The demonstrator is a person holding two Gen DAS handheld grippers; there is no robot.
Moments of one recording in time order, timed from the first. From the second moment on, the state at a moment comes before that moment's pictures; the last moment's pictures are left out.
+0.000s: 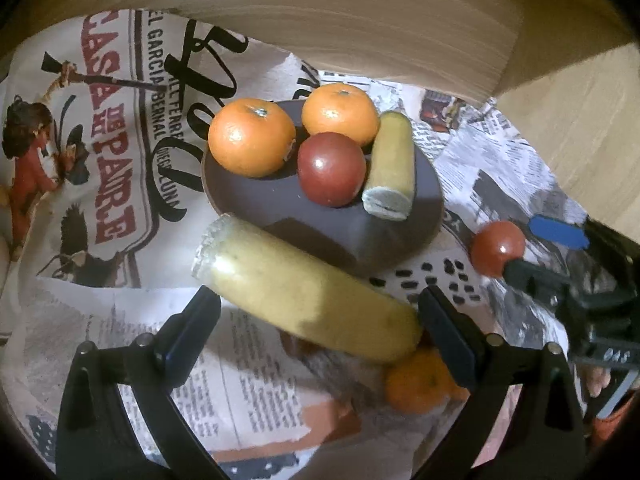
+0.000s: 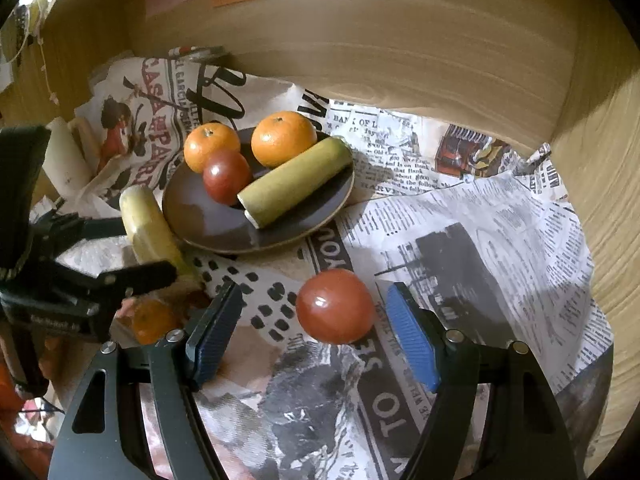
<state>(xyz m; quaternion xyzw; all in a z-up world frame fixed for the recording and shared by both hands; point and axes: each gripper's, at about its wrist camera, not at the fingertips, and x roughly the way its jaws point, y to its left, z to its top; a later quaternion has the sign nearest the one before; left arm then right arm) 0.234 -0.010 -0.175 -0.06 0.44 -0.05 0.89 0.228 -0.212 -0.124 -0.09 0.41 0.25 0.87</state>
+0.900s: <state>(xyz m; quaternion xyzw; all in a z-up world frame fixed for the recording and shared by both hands) 0.255 -0.037 -0.176 -0.03 0.42 -0.09 0.90 0.247 -0.218 -0.141 -0.08 0.44 0.25 0.86</state>
